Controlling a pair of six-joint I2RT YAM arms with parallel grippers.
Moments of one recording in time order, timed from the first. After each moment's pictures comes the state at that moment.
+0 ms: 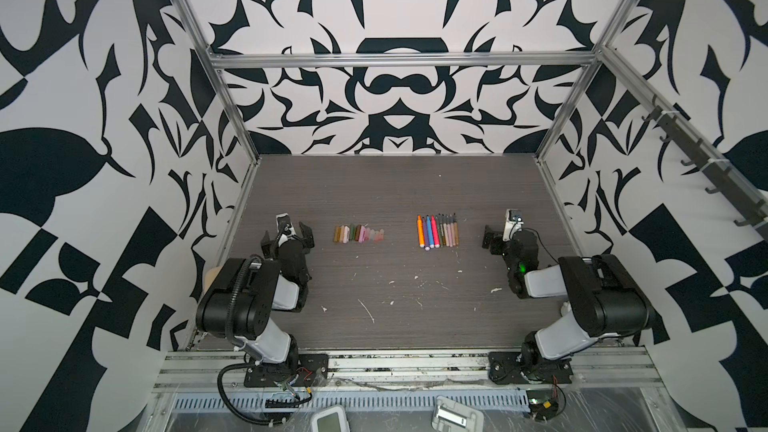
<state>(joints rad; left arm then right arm) -0.05 1.59 0.24 1.13 -0.45 -0.01 0.05 1.57 0.34 0.87 0.11 0.03</state>
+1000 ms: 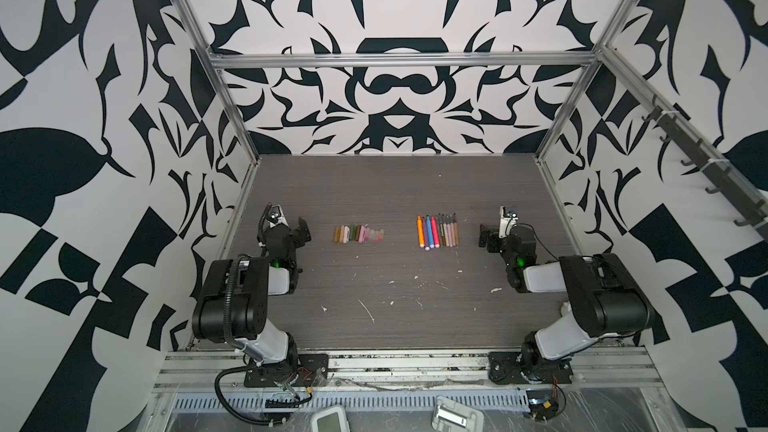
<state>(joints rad) 0.04 1.57 0.36 0.88 -0.22 -0.12 0.06 1.57 0.35 0.79 0.07 0.01</state>
